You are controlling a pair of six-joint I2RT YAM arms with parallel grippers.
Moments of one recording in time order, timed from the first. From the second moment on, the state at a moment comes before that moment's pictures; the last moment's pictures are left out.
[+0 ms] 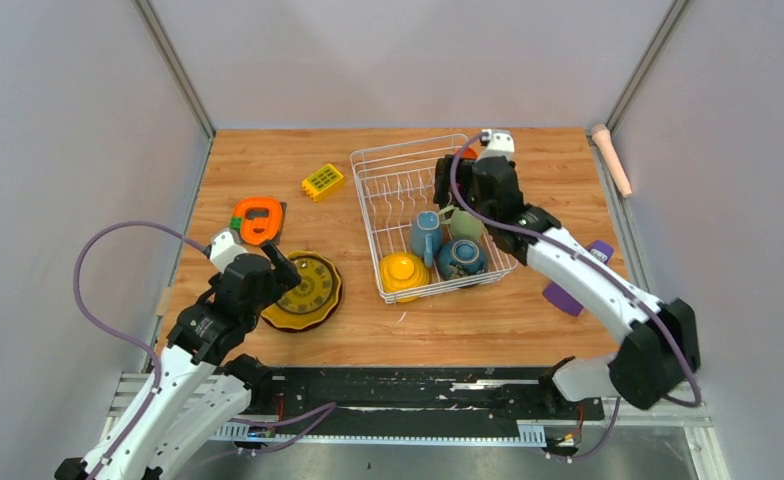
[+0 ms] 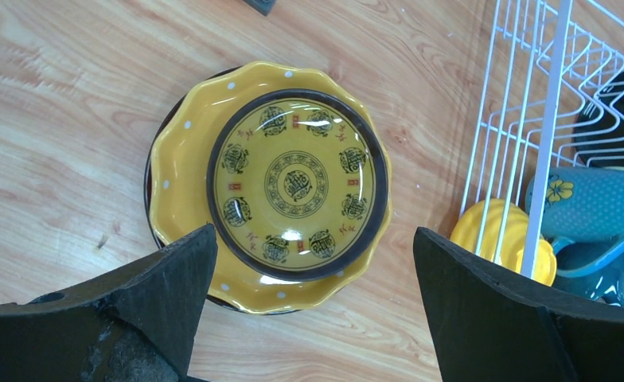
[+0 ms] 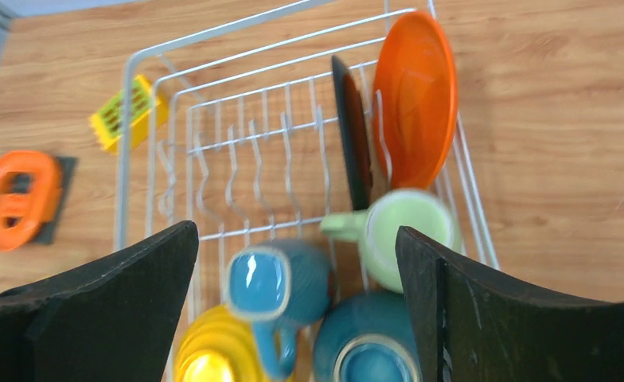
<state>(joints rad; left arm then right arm) -0.50 0.57 0.70 -0.84 -0.51 -0.91 0.58 1.30 1.09 -0.17 0.32 0.46</state>
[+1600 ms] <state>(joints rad) -0.50 0.60 0.62 -0.75 -0.44 -0.81 0.51 2.05 1.64 -0.33 0.51 0.15</state>
